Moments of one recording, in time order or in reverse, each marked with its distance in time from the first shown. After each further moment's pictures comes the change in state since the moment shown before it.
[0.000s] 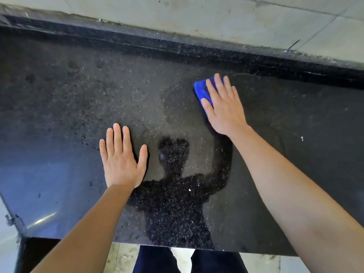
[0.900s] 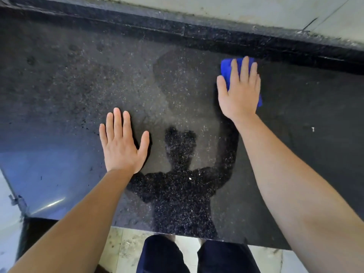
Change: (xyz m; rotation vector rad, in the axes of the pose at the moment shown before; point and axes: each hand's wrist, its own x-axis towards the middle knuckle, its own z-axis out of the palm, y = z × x) left_hand 0.003 0.001 0.001 0.007 0.019 0.008; right_hand 0.000 0.003 0.003 0.055 0.114 0.304
